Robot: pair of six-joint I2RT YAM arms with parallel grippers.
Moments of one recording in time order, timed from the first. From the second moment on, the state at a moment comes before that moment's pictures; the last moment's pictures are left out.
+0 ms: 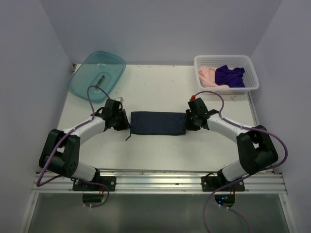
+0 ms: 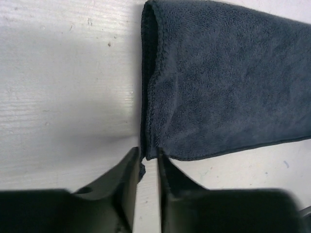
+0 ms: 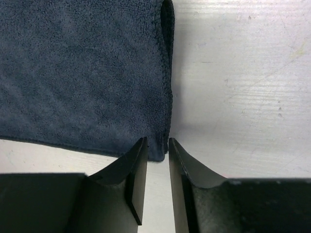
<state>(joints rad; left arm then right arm) -0.31 1.46 0.75 -0.27 0.15 -0.54 0.44 1.51 0.84 -0.37 0.02 0.56</state>
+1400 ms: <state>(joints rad) -0.37 1.92 1.21 -0.27 0.10 -0.54 0.39 1.92 1.25 -0.43 0.10 0.46</state>
